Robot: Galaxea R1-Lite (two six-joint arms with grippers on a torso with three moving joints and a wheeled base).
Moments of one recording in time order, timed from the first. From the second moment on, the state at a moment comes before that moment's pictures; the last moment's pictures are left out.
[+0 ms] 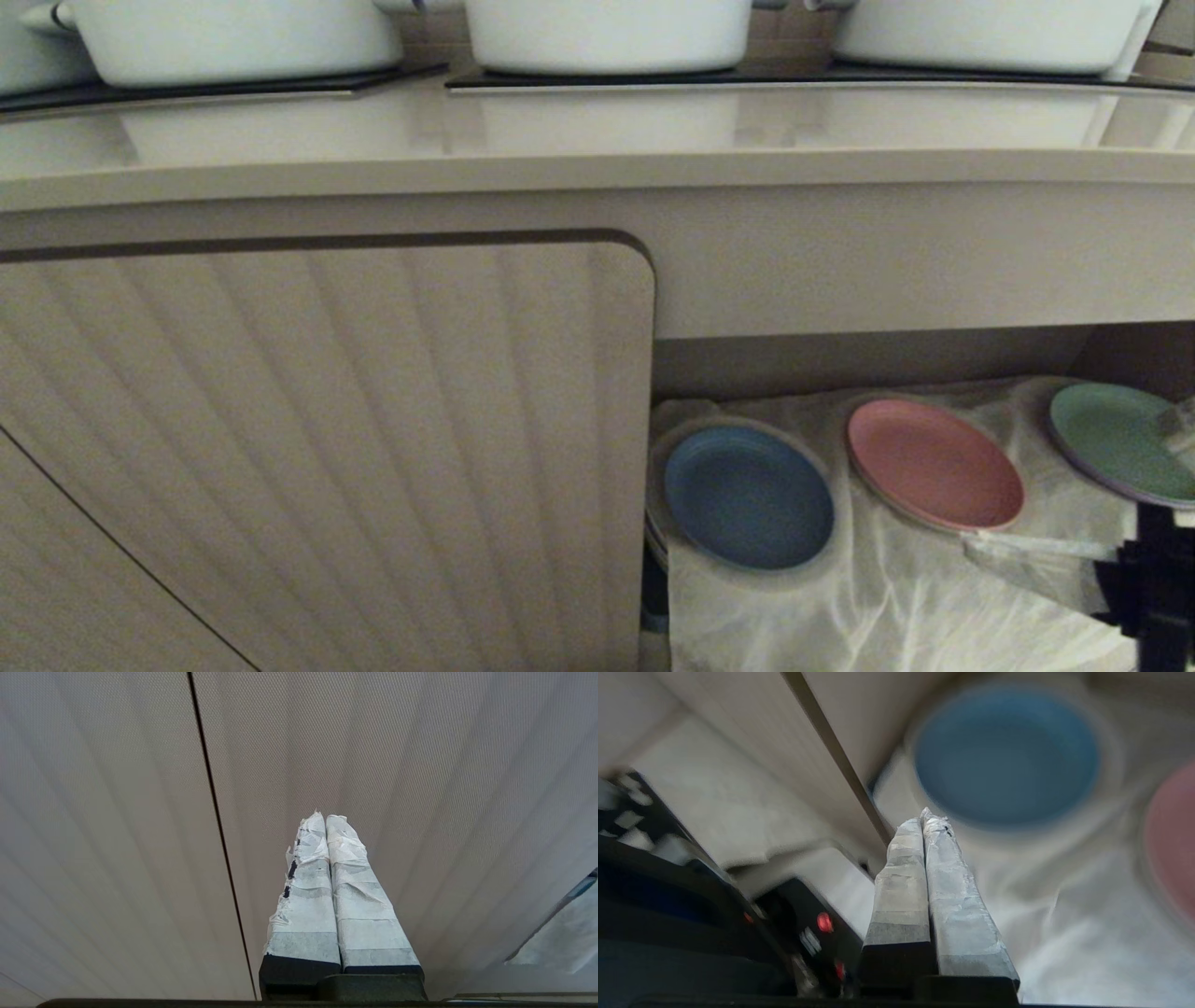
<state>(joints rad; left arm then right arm) 0.00 0.00 0.00 0.00 0.00 -0.05 0.22 1.09 -0.41 -0.23 0.54 -0.11</state>
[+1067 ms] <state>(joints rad) 0.00 0.00 0.00 0.00 0.00 -0.05 0.34 1.57 -0.45 -0.25 0.18 -0.04</state>
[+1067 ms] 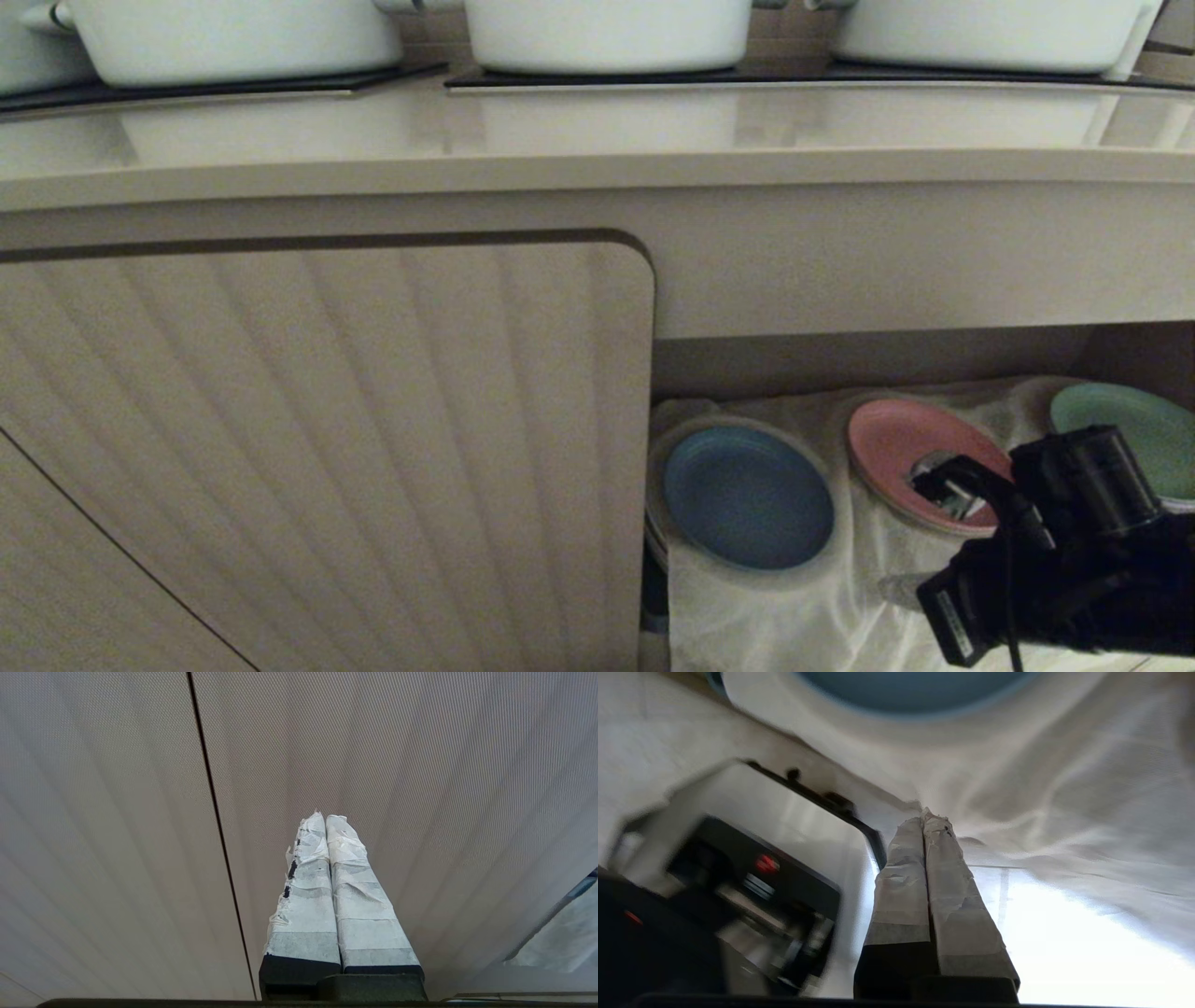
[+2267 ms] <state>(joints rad) 0.00 0.00 0.00 0.00 0.00 -0.05 0.38 1.77 -0.62 -0.27 0.09 0.22</state>
